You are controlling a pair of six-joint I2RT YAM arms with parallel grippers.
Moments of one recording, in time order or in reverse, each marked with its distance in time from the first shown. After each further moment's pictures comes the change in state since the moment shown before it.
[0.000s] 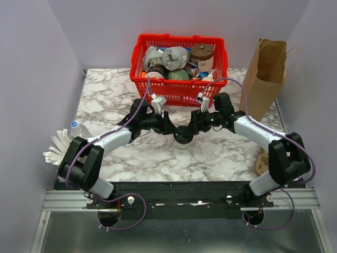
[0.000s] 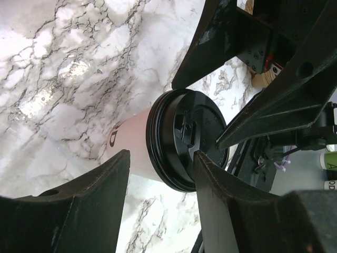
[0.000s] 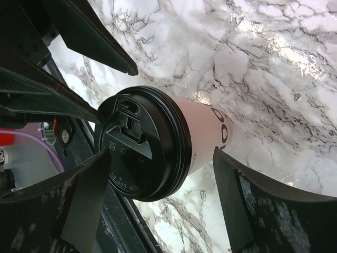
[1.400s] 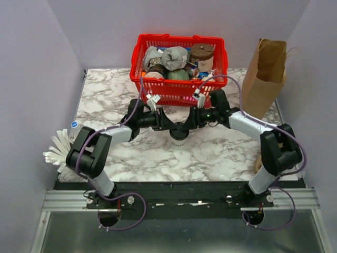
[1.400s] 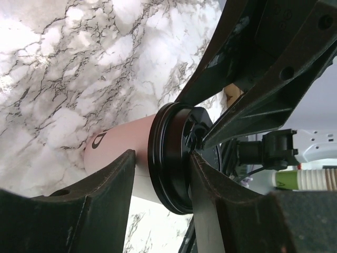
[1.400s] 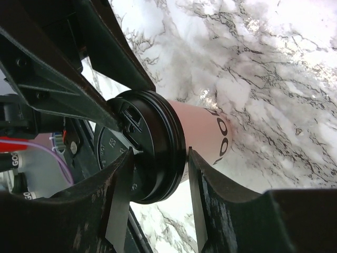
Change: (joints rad) left arm 0.082 0.139 -0.026 0.230 0.090 -0.230; right arm 0.000 0.122 0.075 0.074 -0.049 0.042
